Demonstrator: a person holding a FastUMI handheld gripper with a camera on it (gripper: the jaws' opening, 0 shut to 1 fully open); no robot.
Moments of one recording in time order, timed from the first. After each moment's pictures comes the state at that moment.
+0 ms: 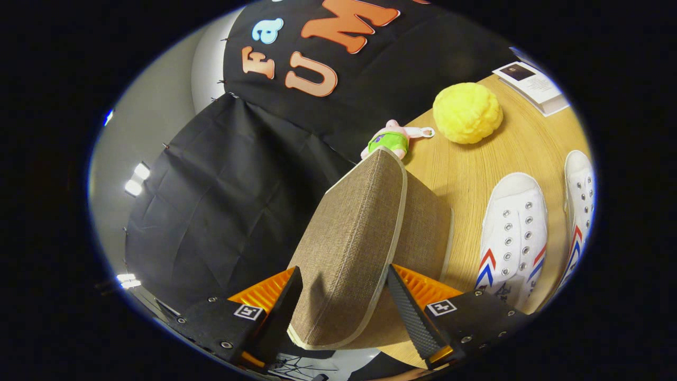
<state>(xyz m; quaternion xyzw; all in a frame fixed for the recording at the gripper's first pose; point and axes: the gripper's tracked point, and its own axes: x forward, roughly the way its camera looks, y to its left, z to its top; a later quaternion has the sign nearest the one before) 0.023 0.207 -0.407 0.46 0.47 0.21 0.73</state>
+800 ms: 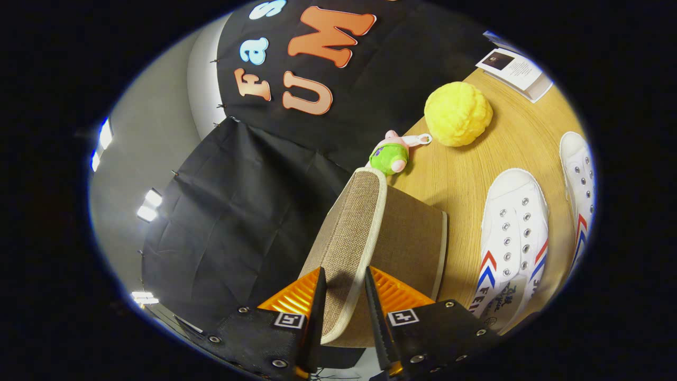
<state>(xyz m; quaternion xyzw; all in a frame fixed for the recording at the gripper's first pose) 0.040 0.190 -0.399 0.51 0.42 0.19 0.73</state>
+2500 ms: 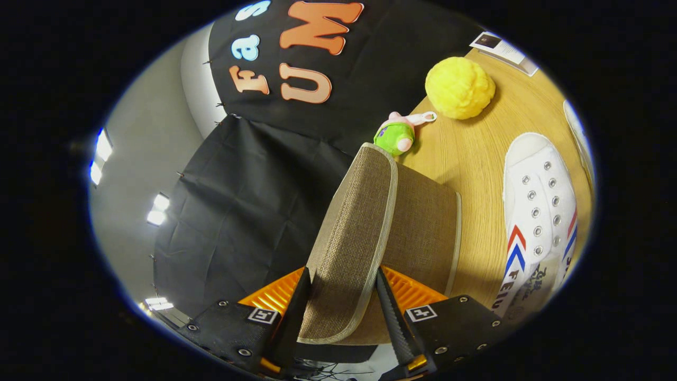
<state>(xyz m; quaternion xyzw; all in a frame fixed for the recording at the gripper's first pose) 0.028 0.222 -0.396 0.56 0.41 0.22 0.68</state>
